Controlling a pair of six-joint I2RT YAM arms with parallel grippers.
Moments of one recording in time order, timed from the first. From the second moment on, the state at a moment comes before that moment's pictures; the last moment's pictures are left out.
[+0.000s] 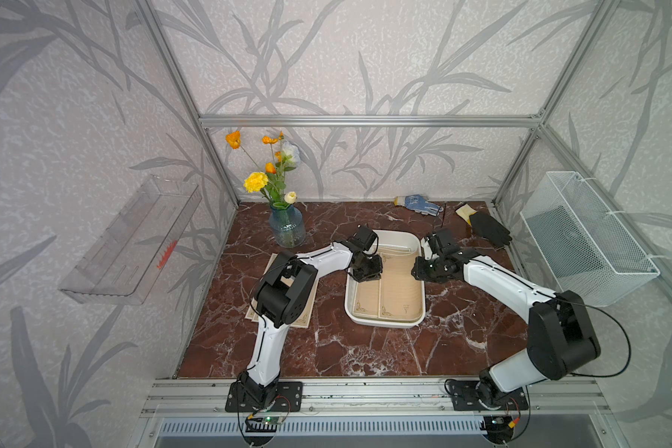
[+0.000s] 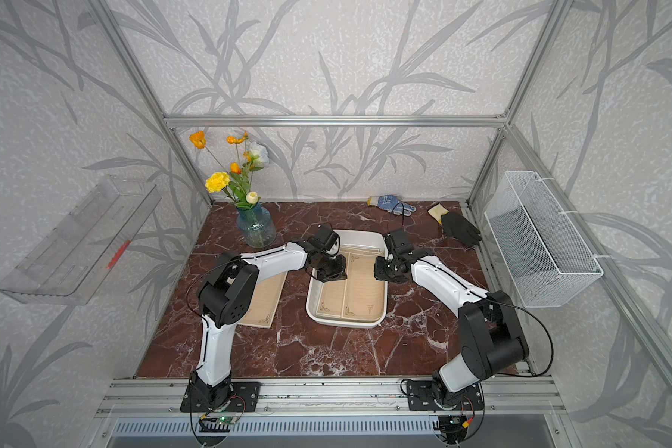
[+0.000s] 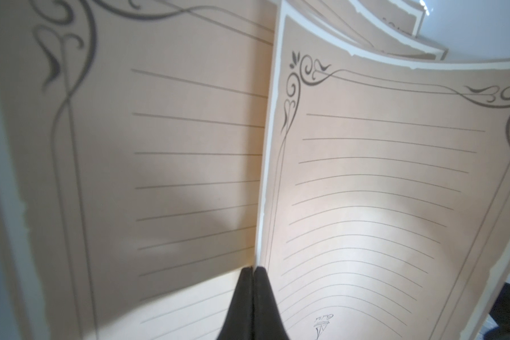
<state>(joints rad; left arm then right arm) -0.61 2.10 1.47 -0.48 0.38 -0.74 0.38 1.55 1.03 -0.57 -0.13 0.48</state>
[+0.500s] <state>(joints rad) -0.61 2.10 1.45 -0.46 0.38 -0.76 0.40 1.61 1.09 -0.64 -0.07 0.46</state>
